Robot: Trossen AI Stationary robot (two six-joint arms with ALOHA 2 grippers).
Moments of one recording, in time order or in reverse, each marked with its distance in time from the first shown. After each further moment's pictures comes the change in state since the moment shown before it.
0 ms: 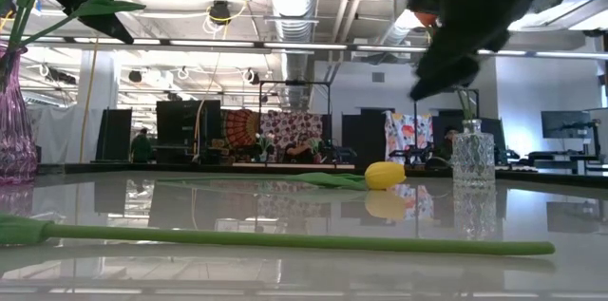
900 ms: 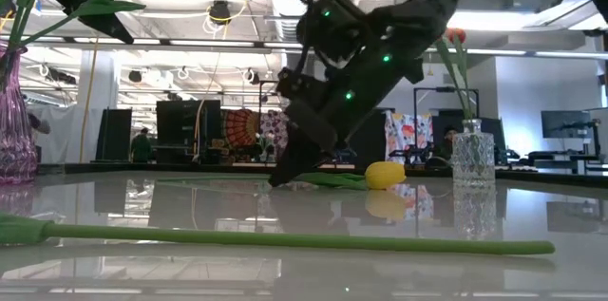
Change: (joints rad) left arm 0.000 0.000 0.000 0.000 0.001 -0.003; right arm -0.246 0.674 0.375 0.265 0.001 -0.373
